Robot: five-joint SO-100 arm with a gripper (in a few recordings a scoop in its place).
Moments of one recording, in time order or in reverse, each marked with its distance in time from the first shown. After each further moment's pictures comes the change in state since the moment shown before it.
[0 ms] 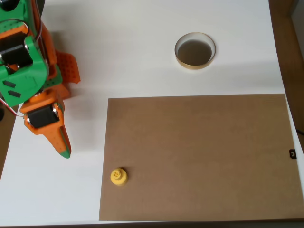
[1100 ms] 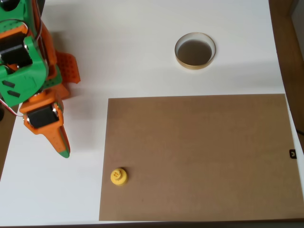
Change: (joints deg) arm 0.4 0.0 -0.3 0.9 -1.9
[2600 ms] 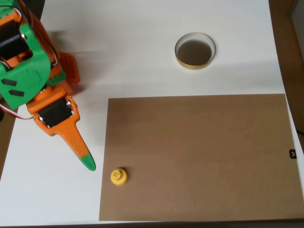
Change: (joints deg) arm -10.6 -34.4 -27.8 -4.5 -4.6
